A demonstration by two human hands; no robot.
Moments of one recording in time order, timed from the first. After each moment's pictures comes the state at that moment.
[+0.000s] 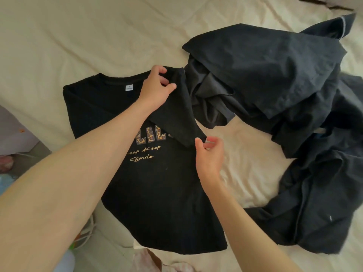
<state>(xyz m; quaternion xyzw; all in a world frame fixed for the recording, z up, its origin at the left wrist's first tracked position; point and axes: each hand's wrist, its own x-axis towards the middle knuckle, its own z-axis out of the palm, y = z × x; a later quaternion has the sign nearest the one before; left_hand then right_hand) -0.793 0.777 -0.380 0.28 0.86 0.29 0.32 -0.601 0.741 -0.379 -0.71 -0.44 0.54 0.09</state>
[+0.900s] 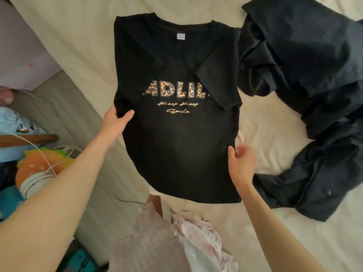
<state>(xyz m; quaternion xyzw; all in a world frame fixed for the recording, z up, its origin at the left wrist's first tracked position) -0.794 0.497 -0.403 -0.04 0.86 0.35 0.37 -0.518 0.667 -0.395 -0.68 -0.64 0.35 -0.06</state>
